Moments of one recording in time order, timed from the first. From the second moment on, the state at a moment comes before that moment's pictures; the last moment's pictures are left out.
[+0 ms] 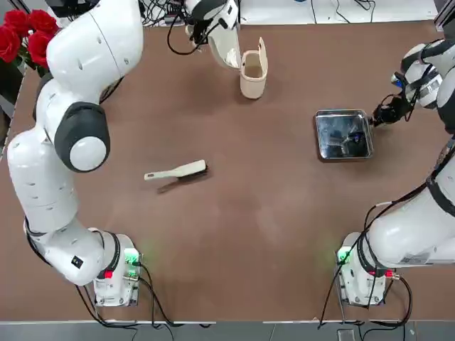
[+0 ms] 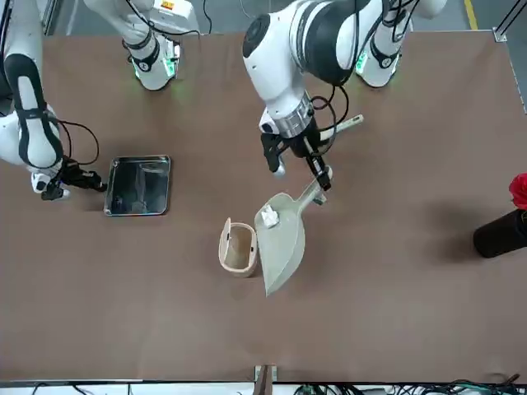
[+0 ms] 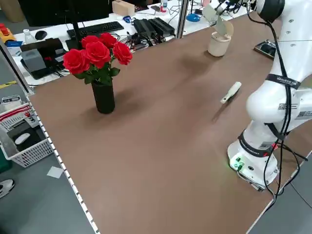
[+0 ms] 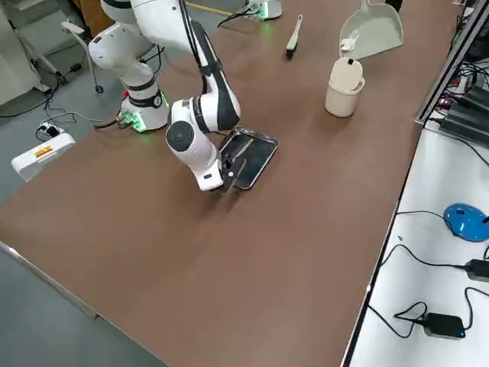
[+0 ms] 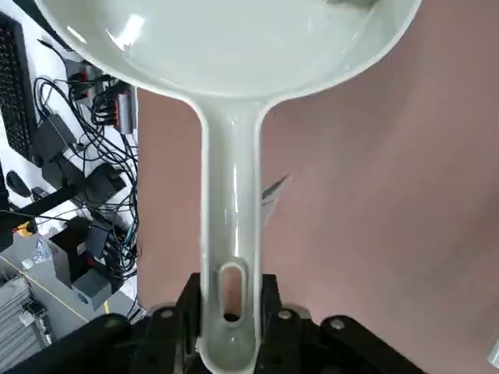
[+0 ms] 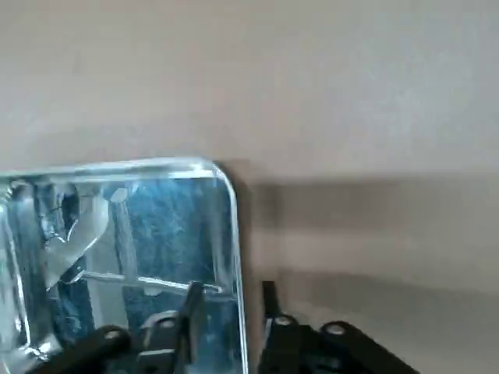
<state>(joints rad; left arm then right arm) -0.56 0.52 -0.37 -1.16 0.75 1.47 0.32 -0.01 0.34 -0.45 -2.24 0.70 2.27 -0.95</state>
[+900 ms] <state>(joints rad) -0.84 0.63 -0.08 -1.02 0.75 1.47 0.32 0.02 0.13 -0.43 -1.95 0.30 1.92 -0.53</state>
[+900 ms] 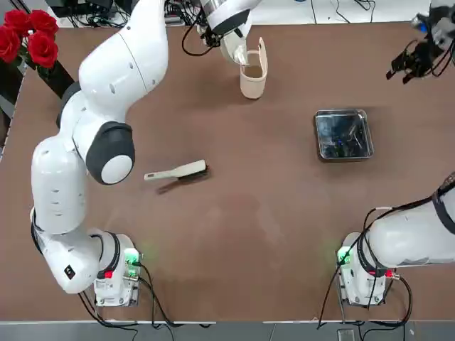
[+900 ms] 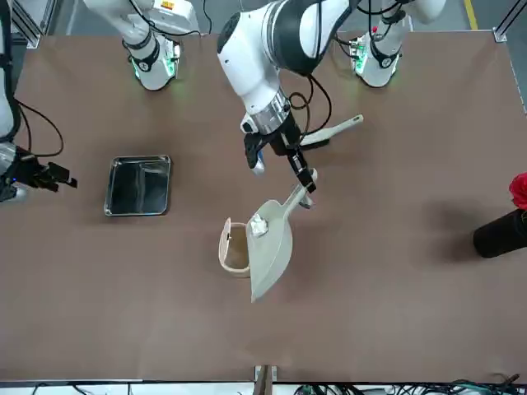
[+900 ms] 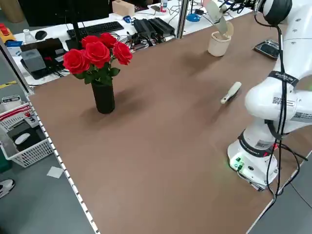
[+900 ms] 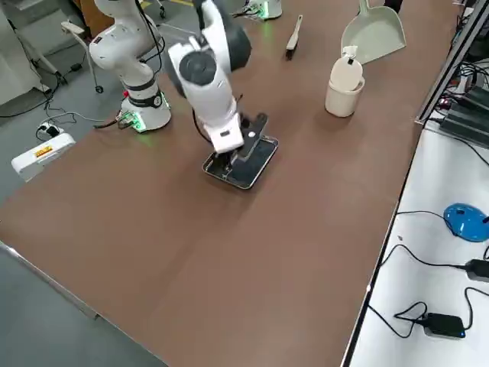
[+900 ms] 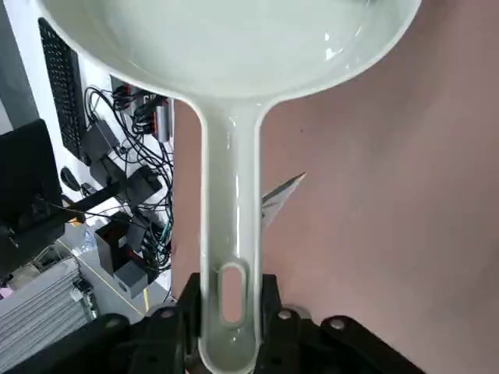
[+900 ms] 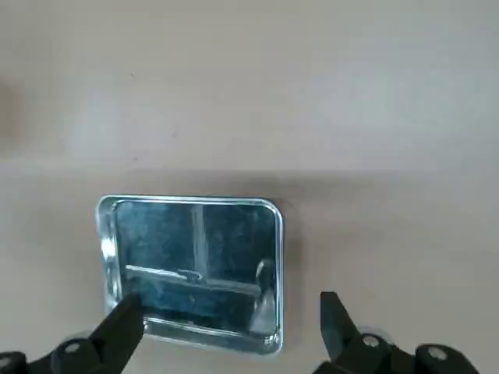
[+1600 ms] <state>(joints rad) -0.88 0.66 -0.03 -0.98 0.74 1.45 0.37 0.02 0.07 -0.26 -1.61 0.10 1.52 -0.13</state>
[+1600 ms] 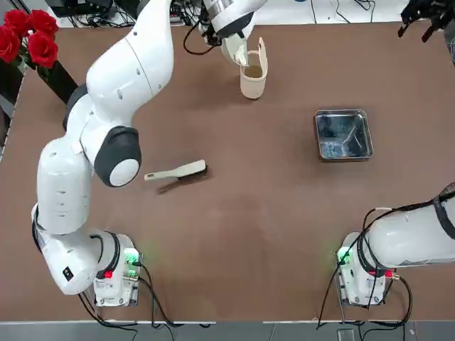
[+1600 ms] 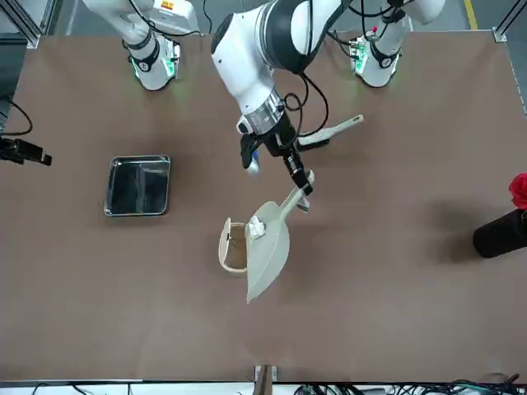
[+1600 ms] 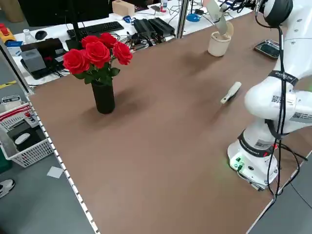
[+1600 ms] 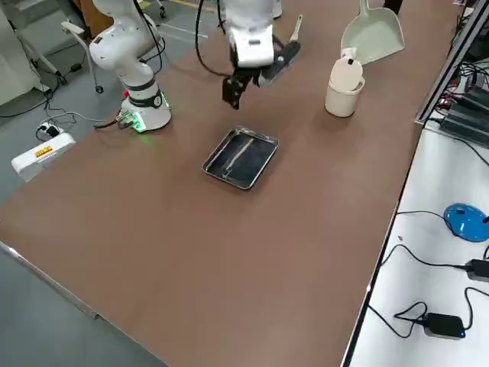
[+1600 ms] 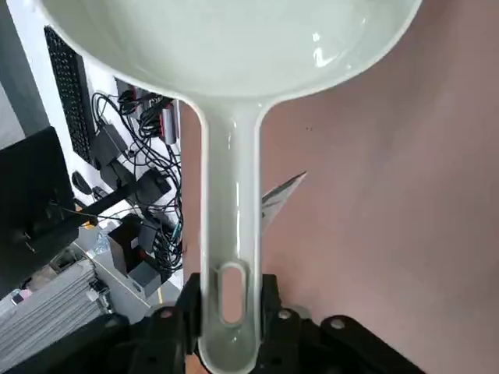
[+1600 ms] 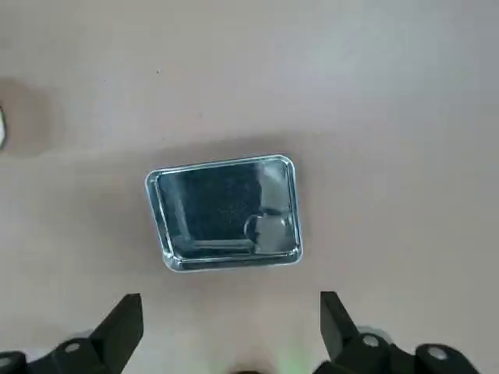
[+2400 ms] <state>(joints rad) -0.88 0.66 -0.03 -0.98 0.67 1.42 0.38 -0.02 -0.08 -0.14 -1.60 0.06 1.47 -0.08</state>
